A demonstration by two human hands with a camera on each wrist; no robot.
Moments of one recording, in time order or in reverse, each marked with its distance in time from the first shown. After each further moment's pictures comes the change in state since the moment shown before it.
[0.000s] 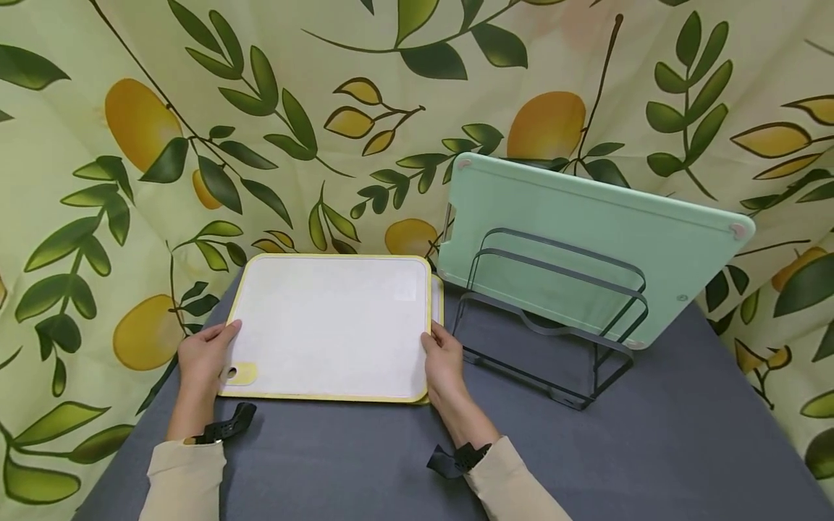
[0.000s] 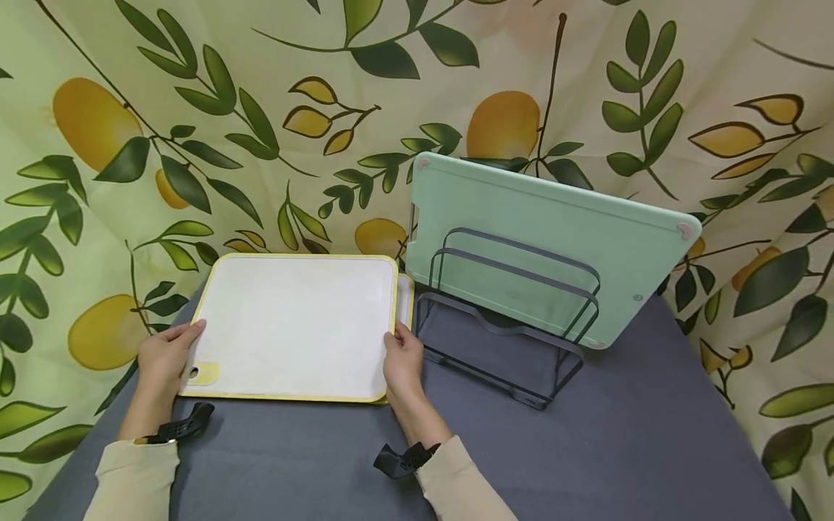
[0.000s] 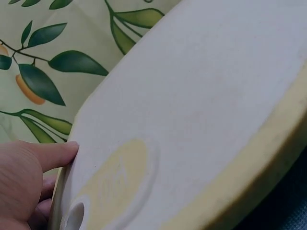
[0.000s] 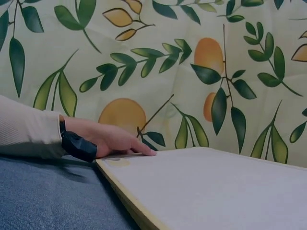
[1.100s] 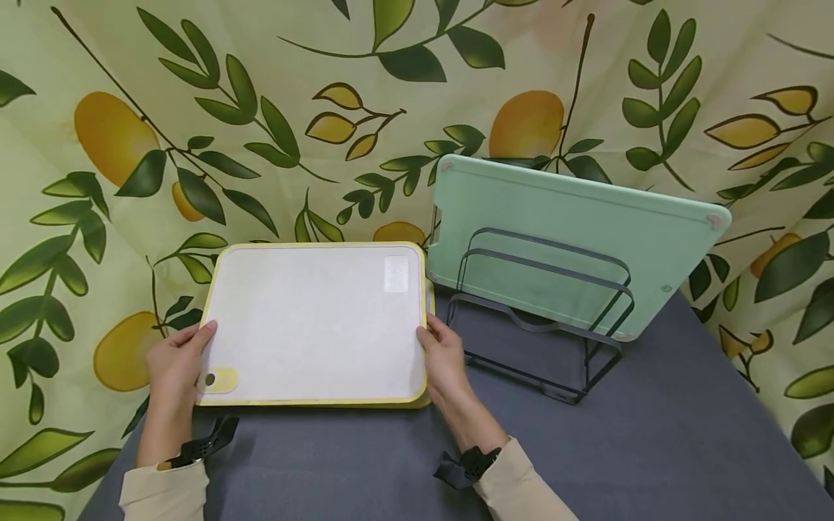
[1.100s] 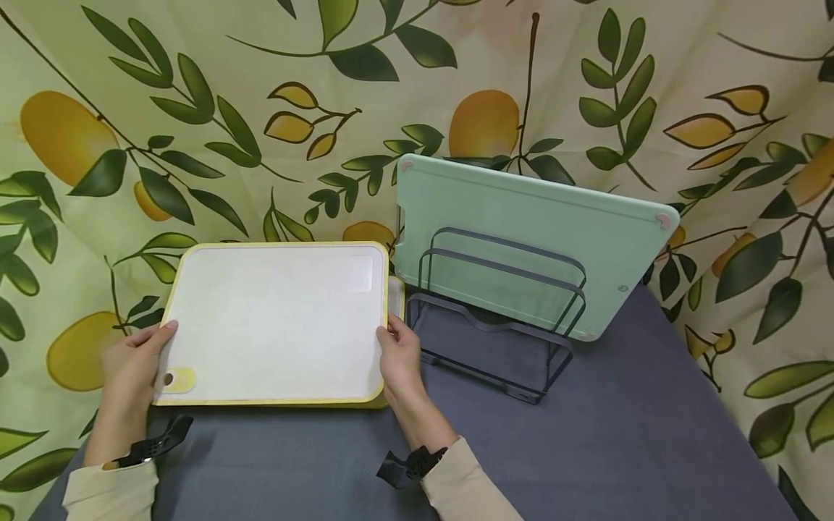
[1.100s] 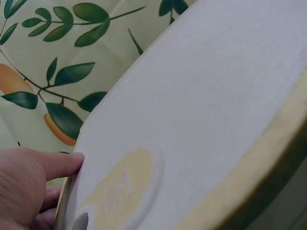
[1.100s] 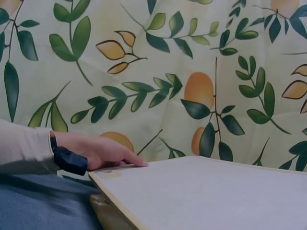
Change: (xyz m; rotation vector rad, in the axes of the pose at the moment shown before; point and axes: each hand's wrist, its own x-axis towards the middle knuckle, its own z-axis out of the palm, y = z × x) left_hand -0.016 0.028 -0.018 -0.112 0.005 0.001; right_hand -0.012 -0.029 -0.004 -0.005 -0.007 -0.033
